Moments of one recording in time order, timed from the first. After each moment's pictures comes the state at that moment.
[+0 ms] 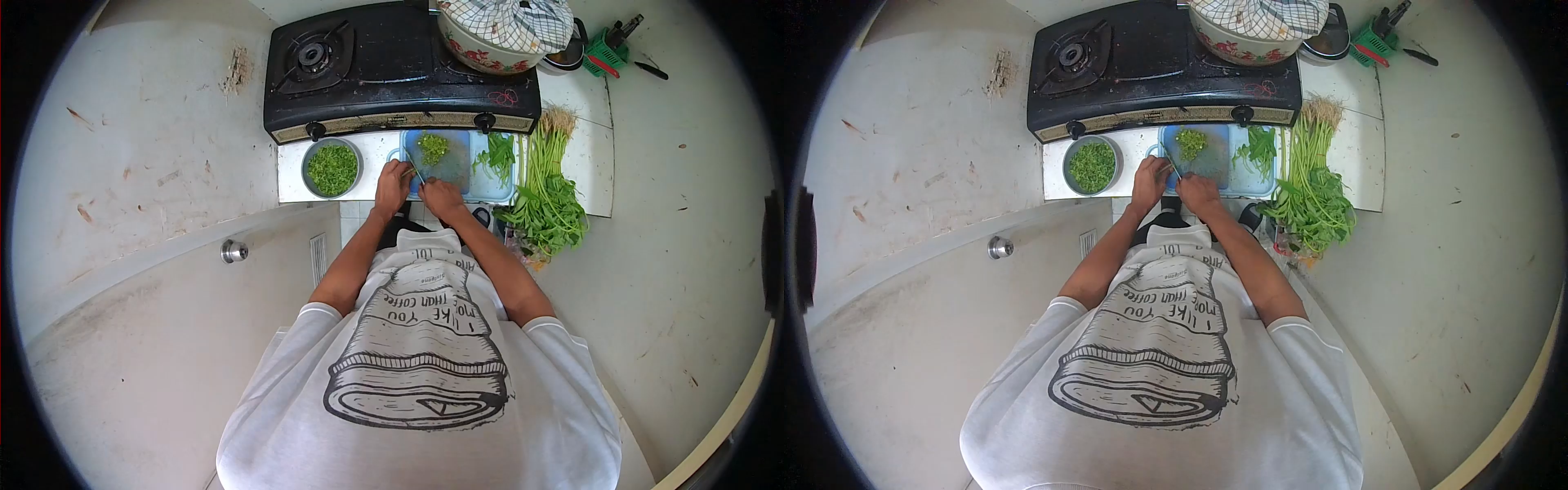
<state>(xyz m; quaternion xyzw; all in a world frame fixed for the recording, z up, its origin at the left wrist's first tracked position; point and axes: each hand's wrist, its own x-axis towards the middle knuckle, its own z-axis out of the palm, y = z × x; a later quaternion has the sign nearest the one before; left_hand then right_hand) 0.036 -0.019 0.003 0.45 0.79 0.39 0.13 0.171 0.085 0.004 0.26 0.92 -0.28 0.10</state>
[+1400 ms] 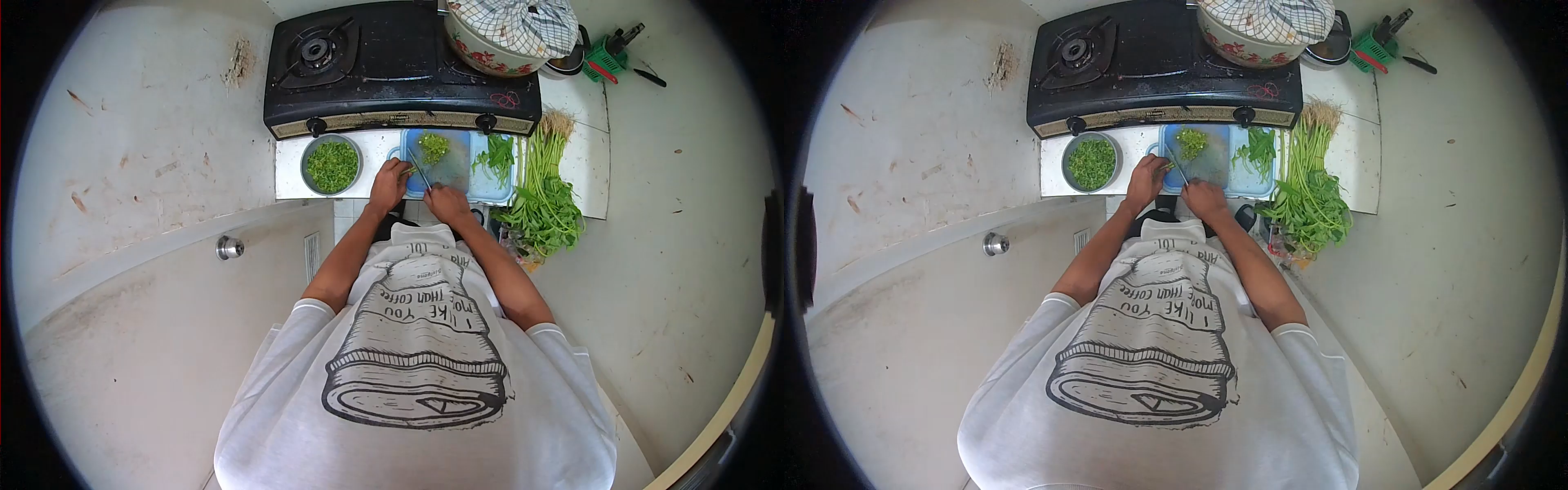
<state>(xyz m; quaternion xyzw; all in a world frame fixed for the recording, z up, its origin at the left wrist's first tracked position) 0.025 -0.027 0.004 0.47 0.78 0.38 0.17 0.190 0.084 0.011 0.28 0.91 -0.27 0.11</state>
